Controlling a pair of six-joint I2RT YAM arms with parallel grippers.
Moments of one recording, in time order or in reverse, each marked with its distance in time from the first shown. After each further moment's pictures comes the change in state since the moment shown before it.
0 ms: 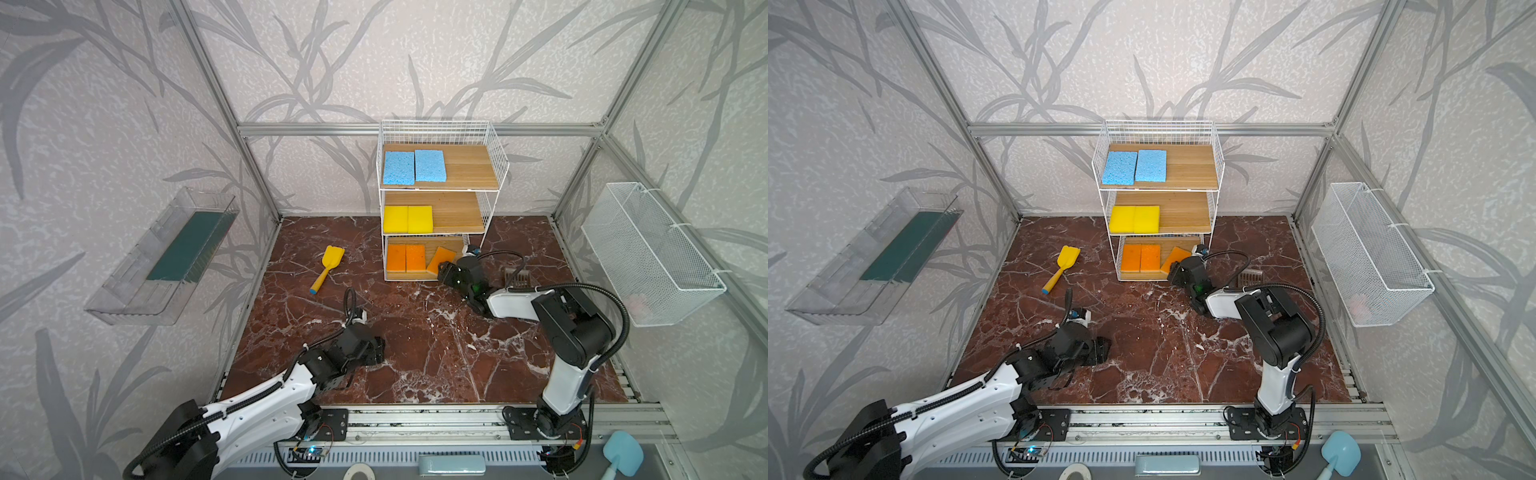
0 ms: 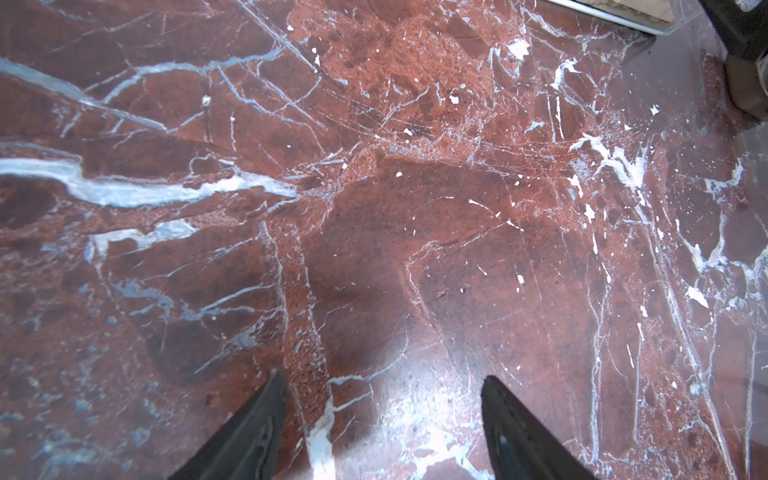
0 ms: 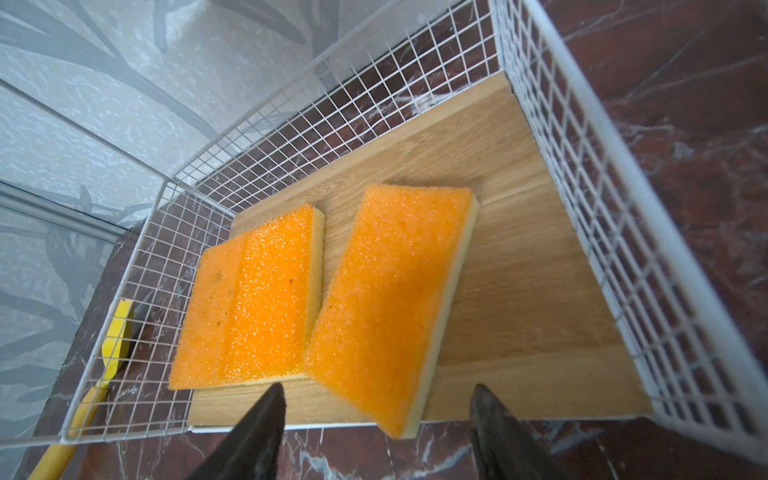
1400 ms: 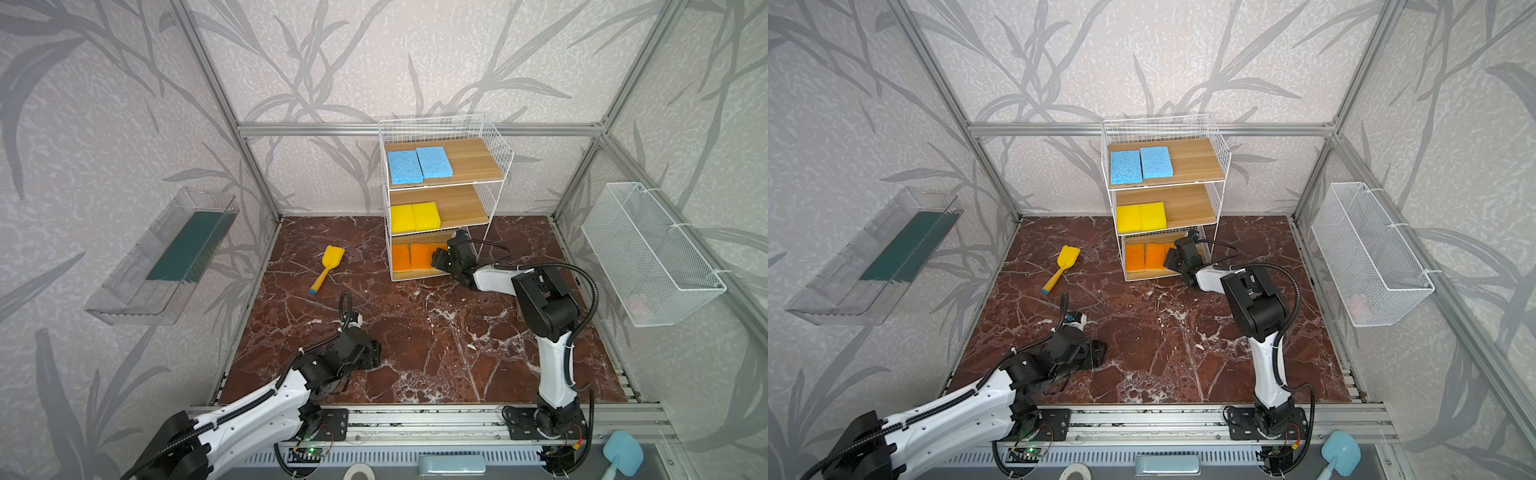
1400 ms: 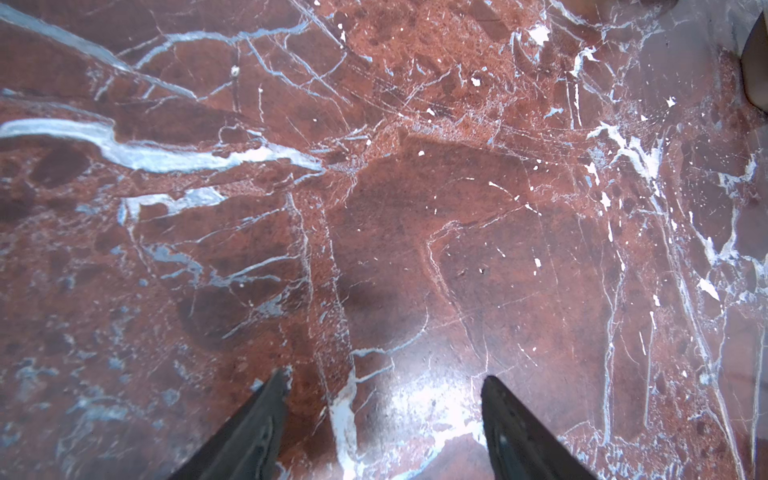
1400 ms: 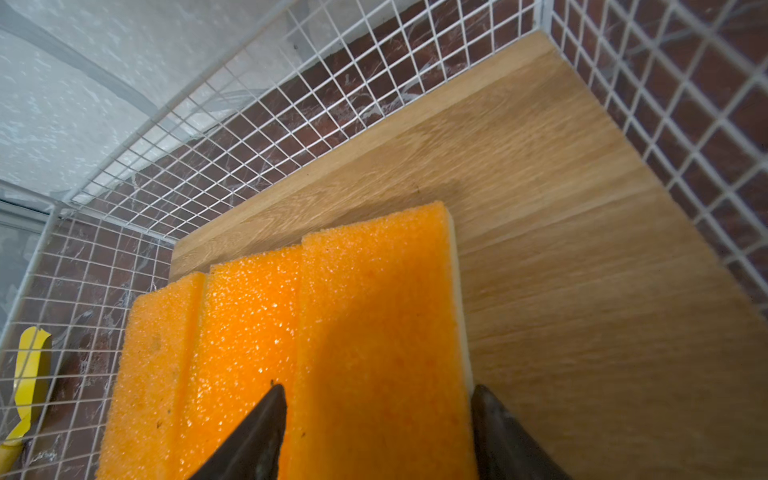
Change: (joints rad) left arm 0.000 -0.072 -0.024 -0.065 0.000 -0.022; right arm -0.066 0.260 0.373 -0.230 -0.110 -0.117
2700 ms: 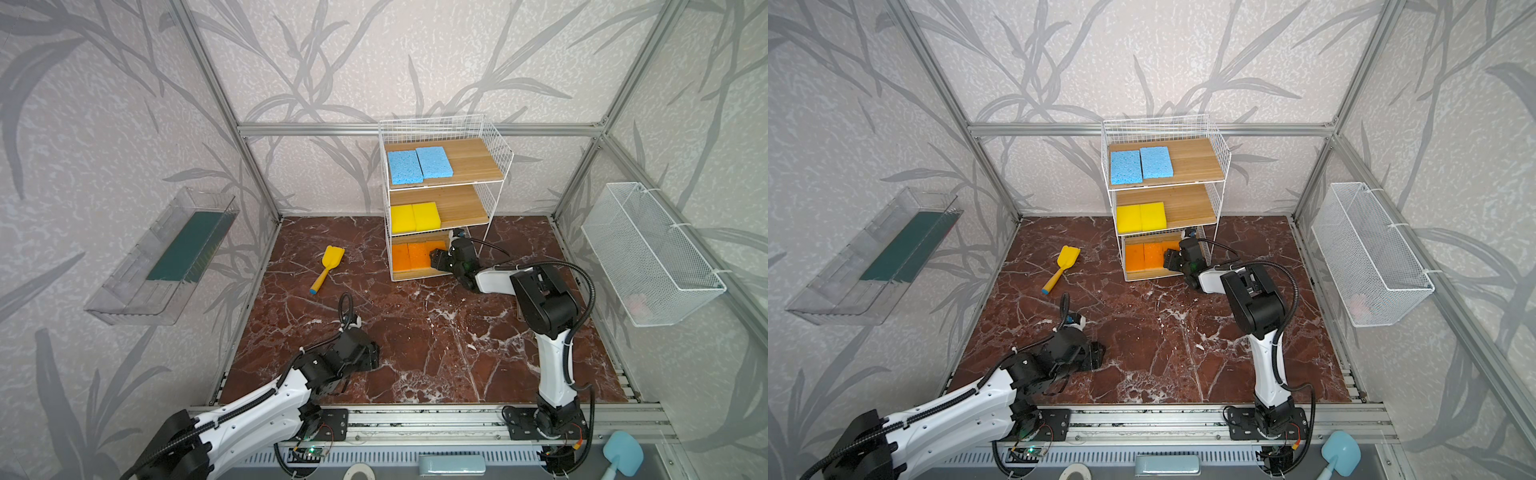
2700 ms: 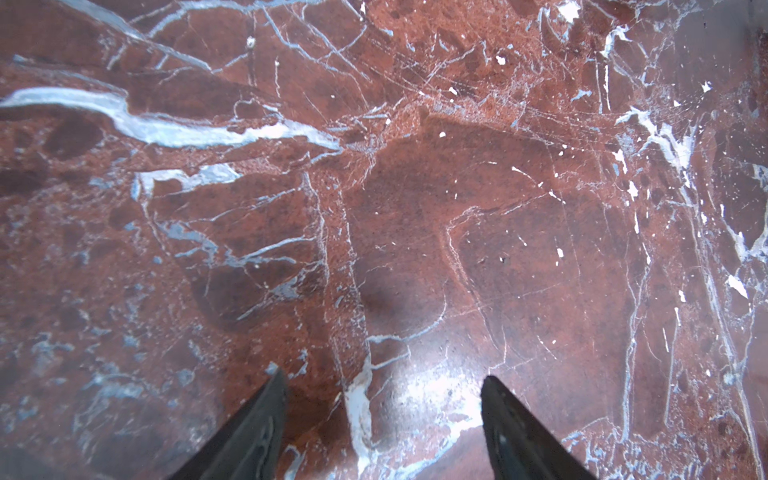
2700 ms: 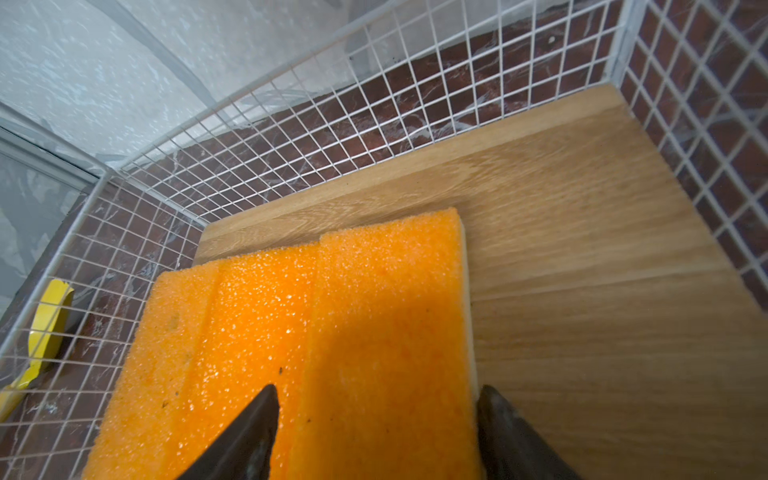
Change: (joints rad) left arm 0.000 0.012 0.009 -0.039 0.000 -0.016; right arm -0.027 0.005 -0.068 0.187 -0.076 -0.142
